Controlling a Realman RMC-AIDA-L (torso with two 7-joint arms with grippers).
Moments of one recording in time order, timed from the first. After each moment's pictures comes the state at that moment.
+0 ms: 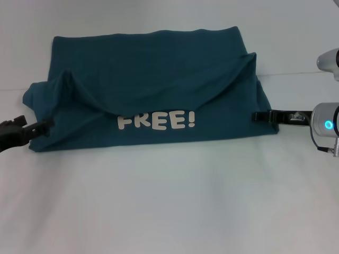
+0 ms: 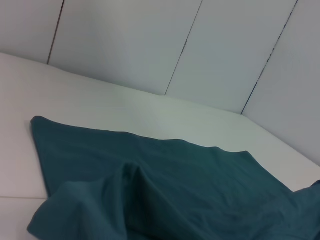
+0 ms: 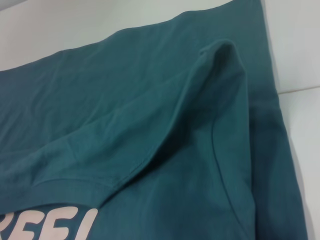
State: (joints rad) left arm -0.49 -2.10 0.47 0.68 1.92 1.14 -1.59; right arm 0.74 2.03 -0.74 -0.46 -2.24 -0.72 2.19
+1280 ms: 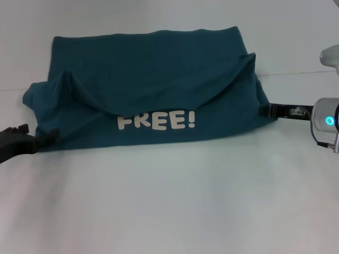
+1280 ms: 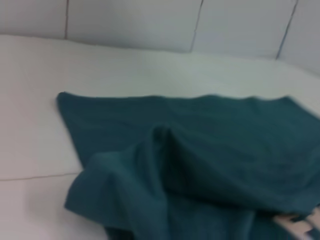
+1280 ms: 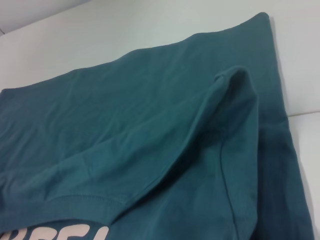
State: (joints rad) left arm -0.50 -2.12 0.66 0.68 1.94 0.88 -1.56; right arm 0.72 2.03 -0.74 -0.49 -2.17 -0.73 2.13
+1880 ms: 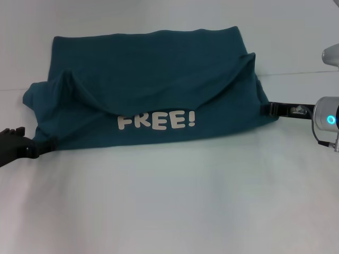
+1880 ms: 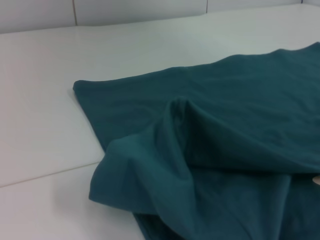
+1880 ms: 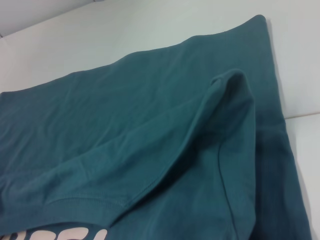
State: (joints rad) left arm -0.51 -2.14 0.76 0.69 2.02 0.70 -1.53; right arm 0.72 2.03 -0.74 -0.49 -2.17 -0.73 2.13
